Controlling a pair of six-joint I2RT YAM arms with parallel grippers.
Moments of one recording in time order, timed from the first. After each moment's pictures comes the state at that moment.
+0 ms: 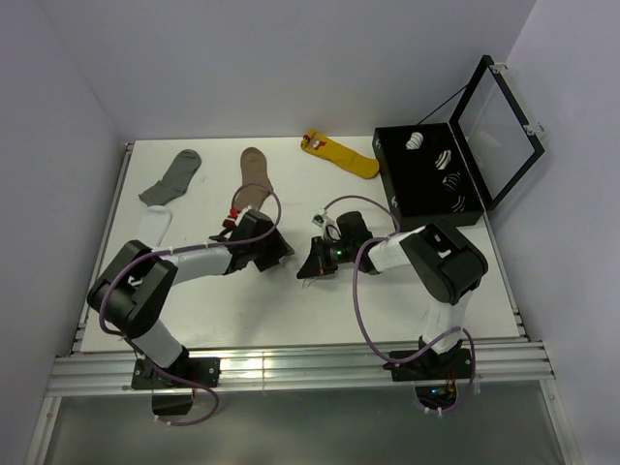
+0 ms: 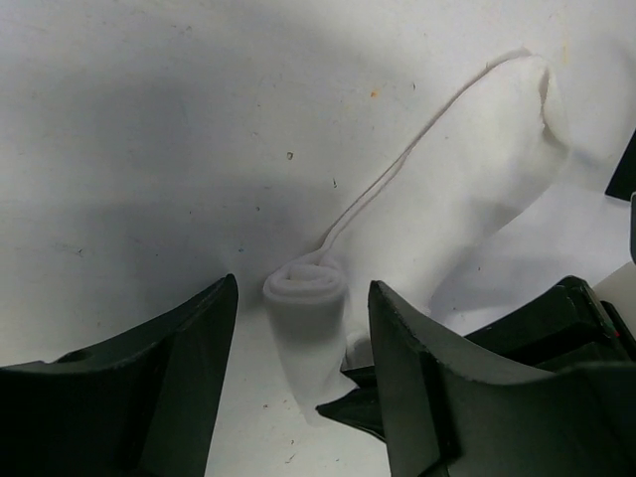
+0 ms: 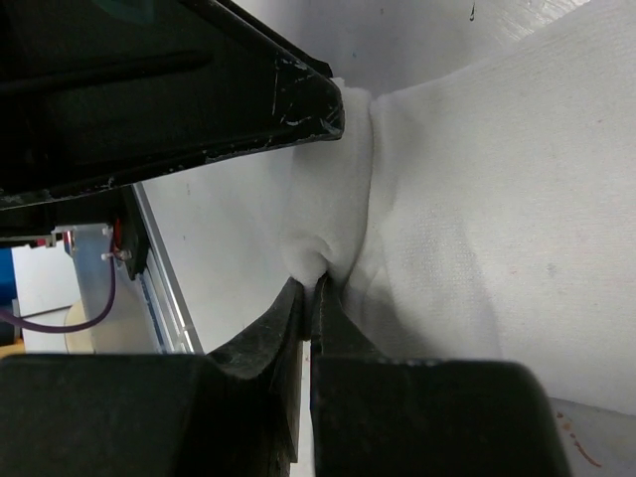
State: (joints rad) left arm -0.62 1.63 0.78 0.01 -0.01 -1.09; right arm 0.56 1.83 0.71 0.44 -0.74 0.55
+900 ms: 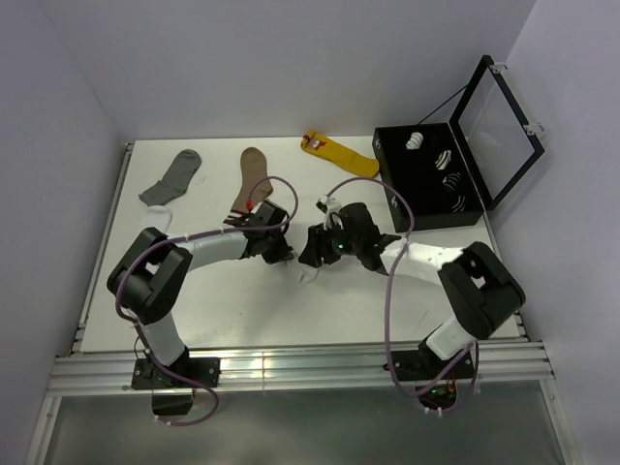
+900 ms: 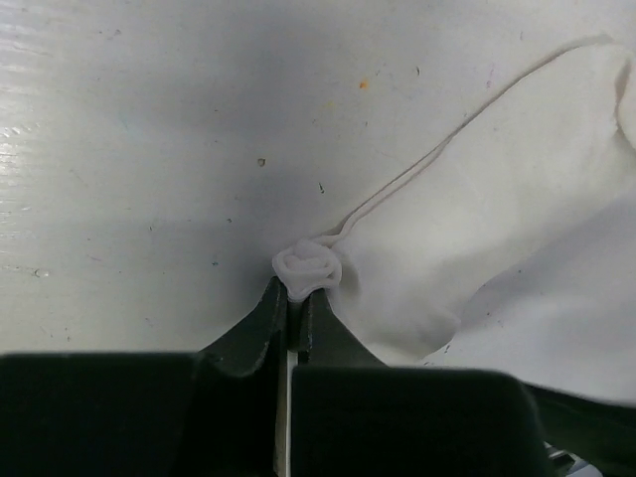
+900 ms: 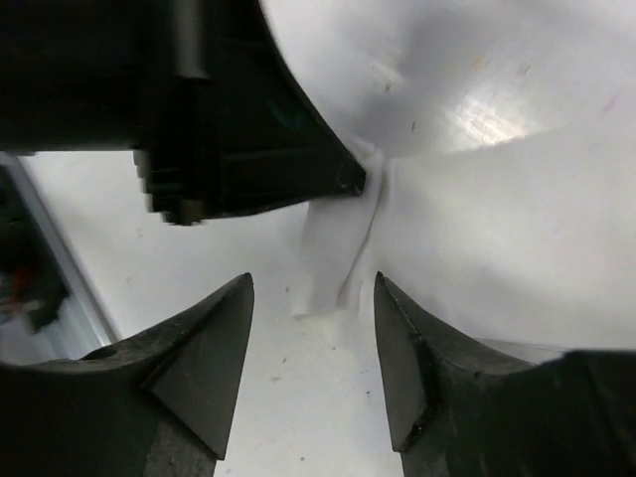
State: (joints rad) left arm -0.66 1.75 0.98 -0.21 -0.03 -1.02; right arm 0.59 1.59 0.73 0.23 -0.49 0.39
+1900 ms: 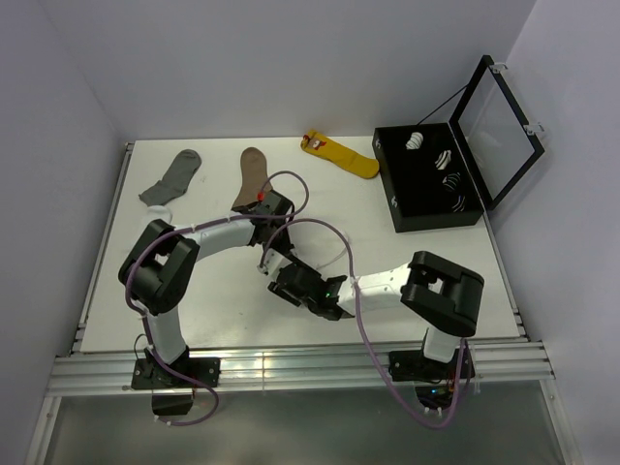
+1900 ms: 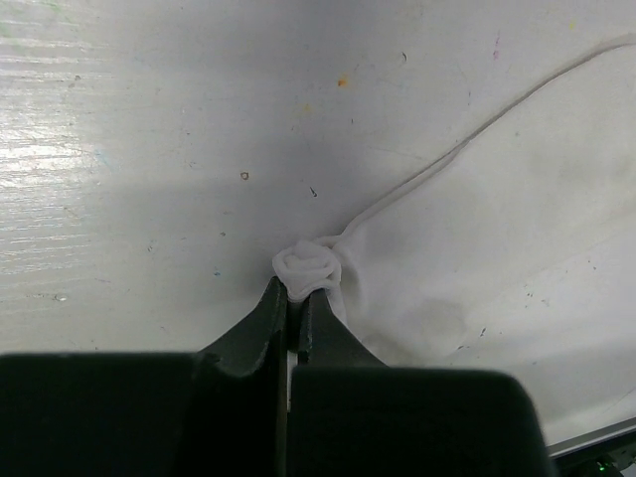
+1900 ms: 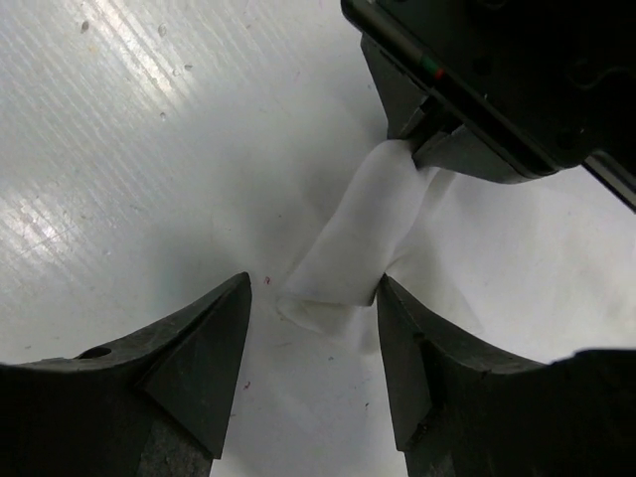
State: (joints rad) left arm -0.65 1.85 1.16 -0.41 0.02 -0.82; right arm 1.15 1.71 0.78 0.18 0.43 -0.08
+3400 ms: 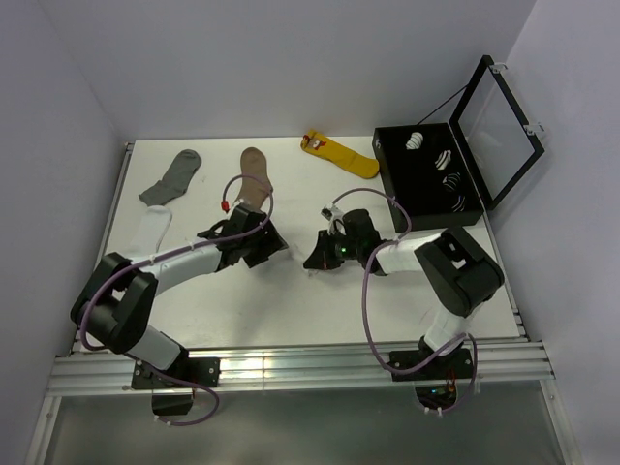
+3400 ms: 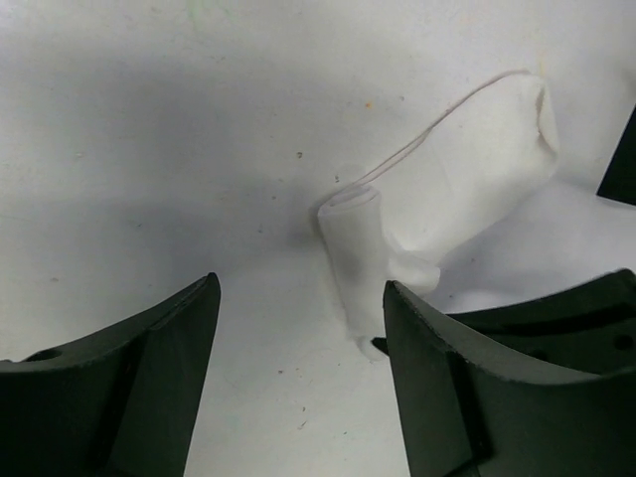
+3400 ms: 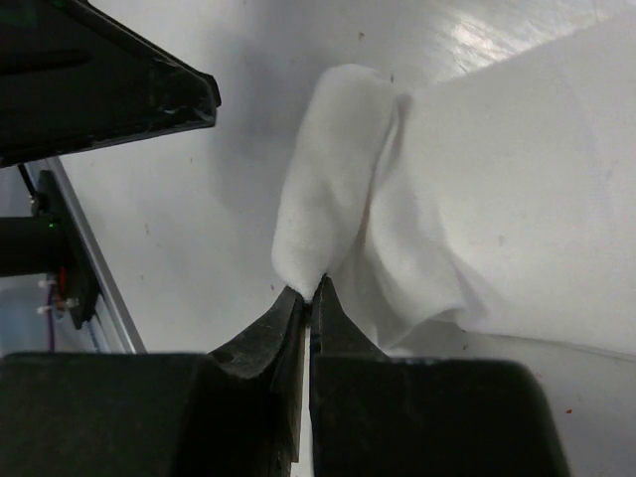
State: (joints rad) left arm -0.59 1.52 0.82 -0.15 -0.04 -1.04; right arm 0.56 1.70 0.67 0.40 -0.54 0.47
